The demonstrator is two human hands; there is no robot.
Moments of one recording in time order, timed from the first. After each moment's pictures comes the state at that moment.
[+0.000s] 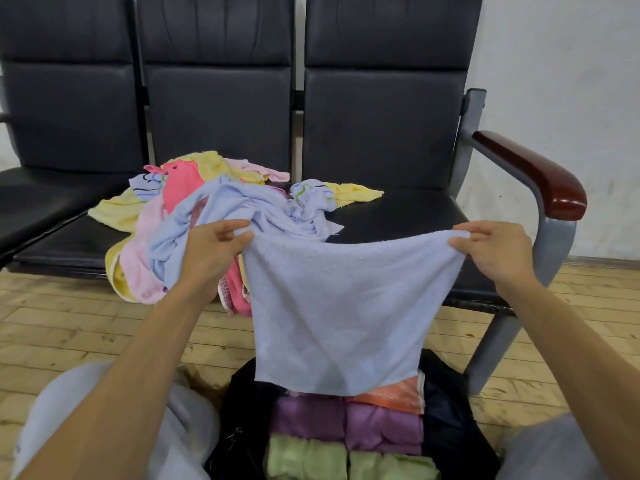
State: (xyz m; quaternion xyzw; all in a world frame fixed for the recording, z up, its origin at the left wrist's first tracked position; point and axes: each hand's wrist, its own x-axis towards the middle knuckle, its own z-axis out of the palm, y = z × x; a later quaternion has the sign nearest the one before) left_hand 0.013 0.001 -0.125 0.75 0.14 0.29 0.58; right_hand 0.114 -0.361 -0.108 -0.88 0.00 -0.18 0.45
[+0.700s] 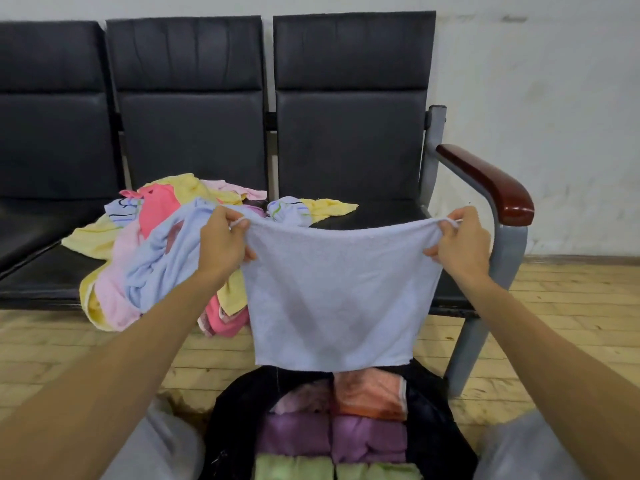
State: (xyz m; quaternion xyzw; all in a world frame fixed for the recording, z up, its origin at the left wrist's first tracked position) left_hand 0.062 -0.036 -0.094 0.80 0.13 0.32 0.50; right_hand 0.126 -0.370 -0.096 -0.85 -0.01 -0.25 0.47
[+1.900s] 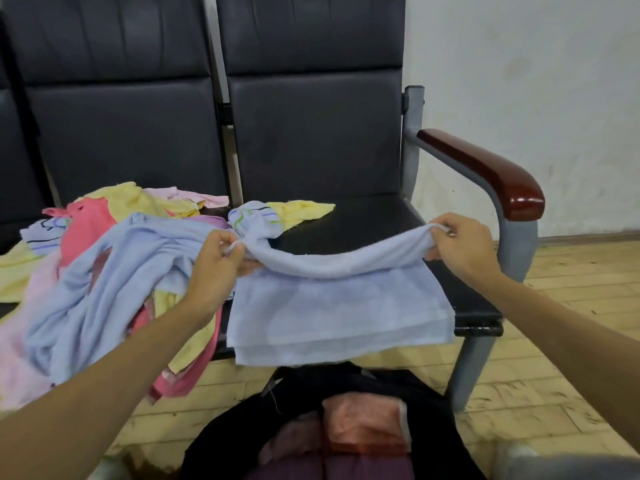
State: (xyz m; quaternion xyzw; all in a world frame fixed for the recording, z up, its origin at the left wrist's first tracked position) left_hand 0.147 -0.053 -0.140 0.76 0.05 0.21 0.61; right_hand 0.215 -0.401 -0.132 -0.89 -0.04 -0.22 0.41
